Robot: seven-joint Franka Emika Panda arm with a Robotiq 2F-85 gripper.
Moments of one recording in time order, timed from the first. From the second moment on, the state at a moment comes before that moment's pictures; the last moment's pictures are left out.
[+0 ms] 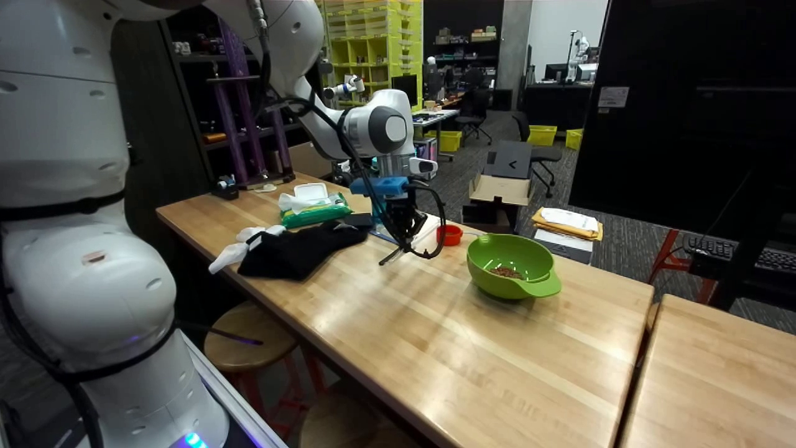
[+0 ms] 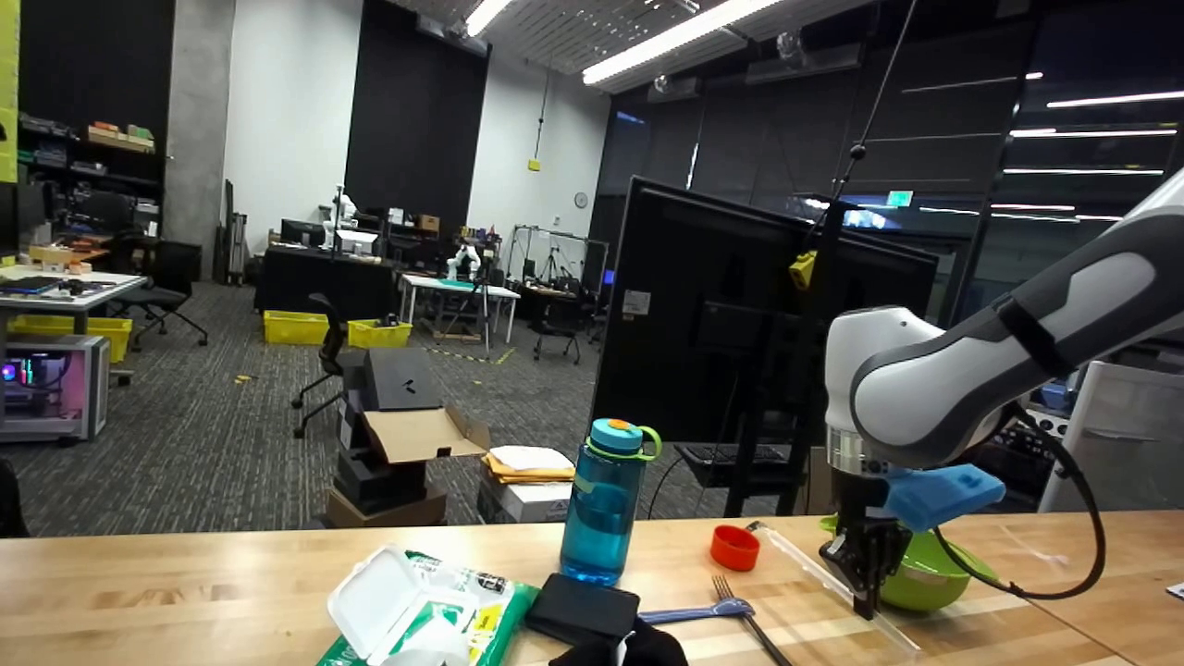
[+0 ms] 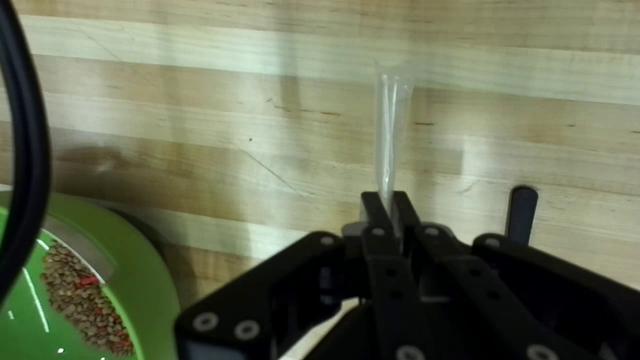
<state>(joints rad) 0.01 0.17 -0.08 -2.20 -0.26 2.26 0.12</state>
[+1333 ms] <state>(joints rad) -0.07 0.11 -0.14 -2.21 -0.58 2.35 0.35</state>
